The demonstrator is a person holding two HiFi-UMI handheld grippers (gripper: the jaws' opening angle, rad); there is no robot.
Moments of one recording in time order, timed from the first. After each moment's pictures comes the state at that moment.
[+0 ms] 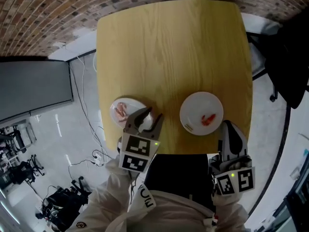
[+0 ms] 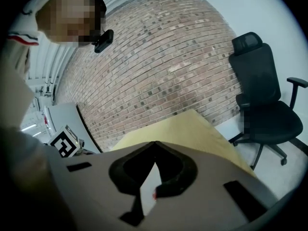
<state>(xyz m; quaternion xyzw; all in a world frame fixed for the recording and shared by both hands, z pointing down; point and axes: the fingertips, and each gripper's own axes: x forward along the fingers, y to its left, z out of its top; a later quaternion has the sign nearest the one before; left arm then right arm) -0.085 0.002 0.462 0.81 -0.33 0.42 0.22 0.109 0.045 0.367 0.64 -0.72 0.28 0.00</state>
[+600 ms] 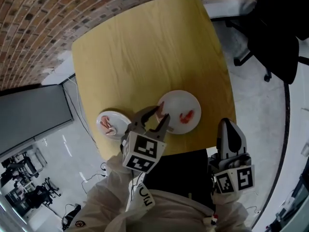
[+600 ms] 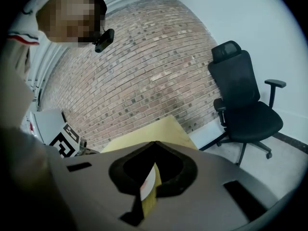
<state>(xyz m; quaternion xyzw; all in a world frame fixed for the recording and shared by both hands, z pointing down) 0.031 0.022 0.464 0.86 -0.19 0.45 0.14 0.189 0.086 0.369 0.70 -0.65 0.27 -0.02</state>
